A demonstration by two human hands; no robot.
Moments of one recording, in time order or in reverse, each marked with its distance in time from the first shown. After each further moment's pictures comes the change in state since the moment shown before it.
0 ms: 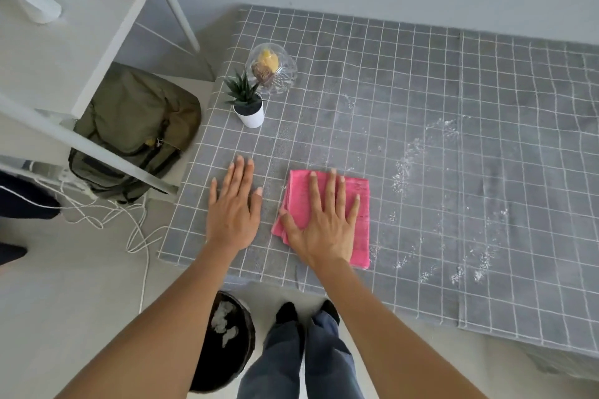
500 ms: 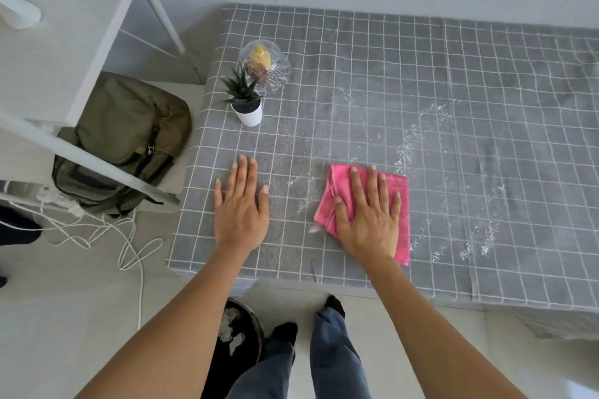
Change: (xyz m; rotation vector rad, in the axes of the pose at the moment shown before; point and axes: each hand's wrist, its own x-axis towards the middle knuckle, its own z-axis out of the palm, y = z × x) left_hand 0.001 -0.006 -0.002 0.008 -0.007 0.029; right_hand -0.012 0.042 -0.005 0.030 0.108 0.142
